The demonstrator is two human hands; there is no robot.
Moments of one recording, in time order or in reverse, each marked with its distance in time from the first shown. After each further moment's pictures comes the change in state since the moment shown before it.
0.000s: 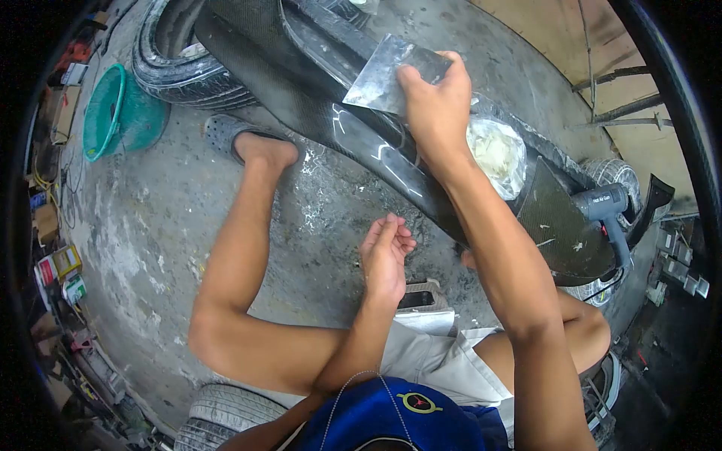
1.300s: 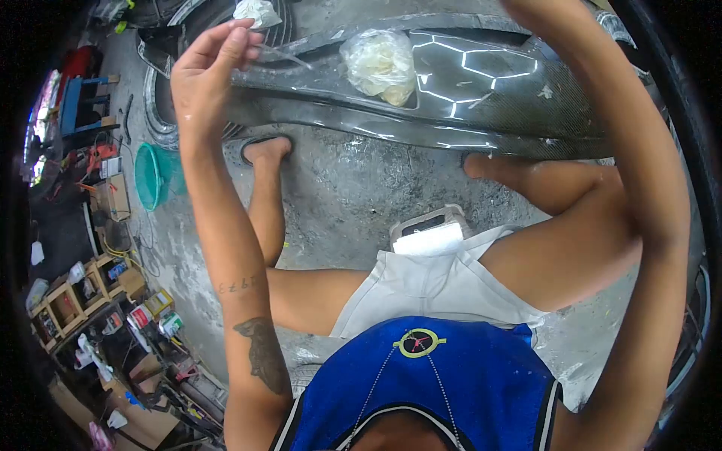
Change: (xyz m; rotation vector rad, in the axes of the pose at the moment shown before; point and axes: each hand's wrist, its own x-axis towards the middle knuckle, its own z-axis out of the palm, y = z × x) left_hand -0.035 0.181 0.196 1.251 -0.752 0.897; right_hand -0.036 -0.141 -0.257 -0.212 0.039 -0.218
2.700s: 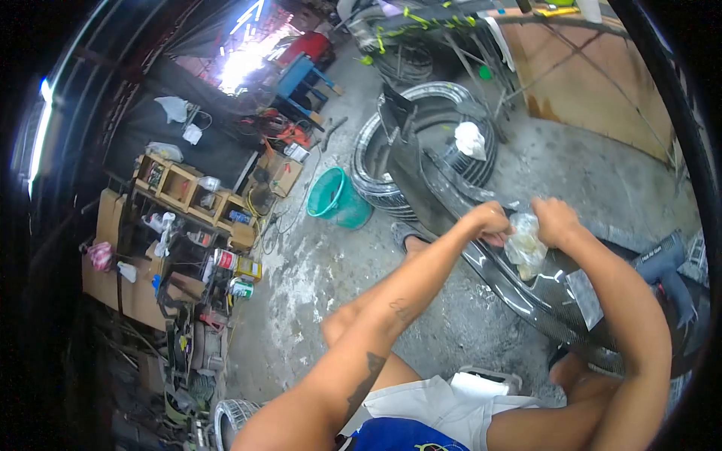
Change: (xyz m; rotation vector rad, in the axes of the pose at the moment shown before) left_hand 0.044 -0.099 0.092 0.298 -0.262 -0.875; right_hand 0.042 0.136 0.096 -0.748 -0.649 -0.276
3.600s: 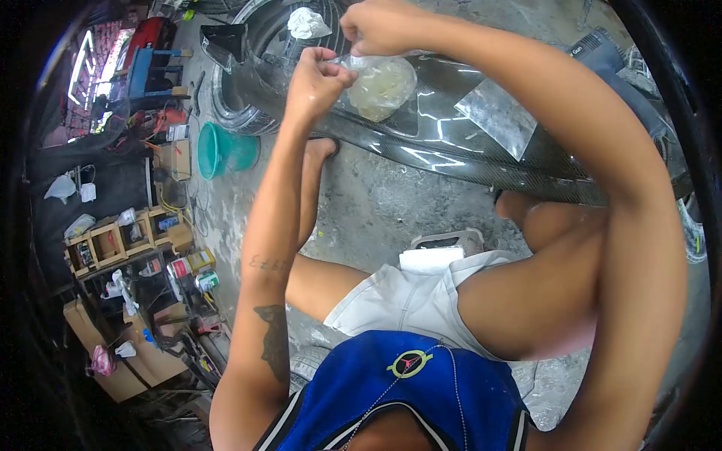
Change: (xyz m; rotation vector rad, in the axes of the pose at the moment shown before) left_hand -0.058 0.011 -0.003 0.222 0.453 0.479; right_hand 0.016 0.005 -0.034 0.299 0.141 -0.280
